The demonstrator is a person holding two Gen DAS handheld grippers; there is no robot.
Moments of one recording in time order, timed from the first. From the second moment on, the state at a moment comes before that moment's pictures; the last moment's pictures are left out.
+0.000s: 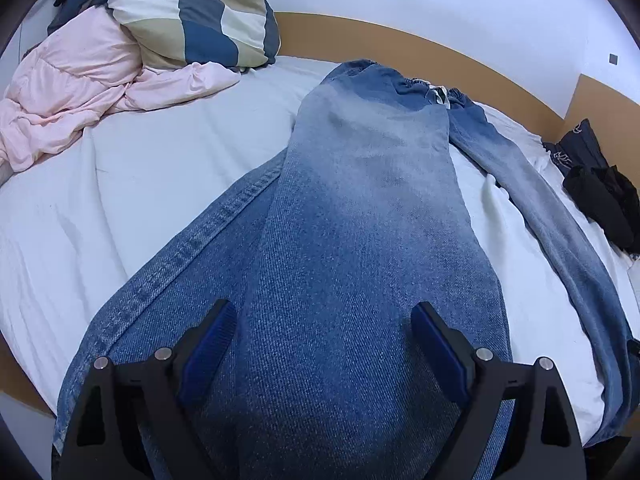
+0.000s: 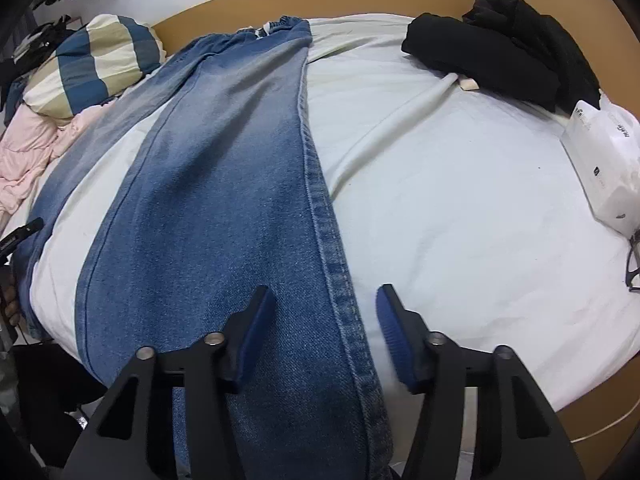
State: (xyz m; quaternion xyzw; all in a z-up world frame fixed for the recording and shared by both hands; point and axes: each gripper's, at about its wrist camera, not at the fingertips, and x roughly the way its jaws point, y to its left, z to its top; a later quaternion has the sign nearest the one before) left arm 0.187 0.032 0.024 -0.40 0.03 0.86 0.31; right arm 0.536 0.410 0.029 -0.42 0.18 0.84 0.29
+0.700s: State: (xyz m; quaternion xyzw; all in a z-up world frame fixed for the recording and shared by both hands) left arm 0.194 0.018 0.038 -0.40 -0.05 0.84 0.35; right arm 0.475 0.321 0.145 -0.31 0.11 0.93 0.19
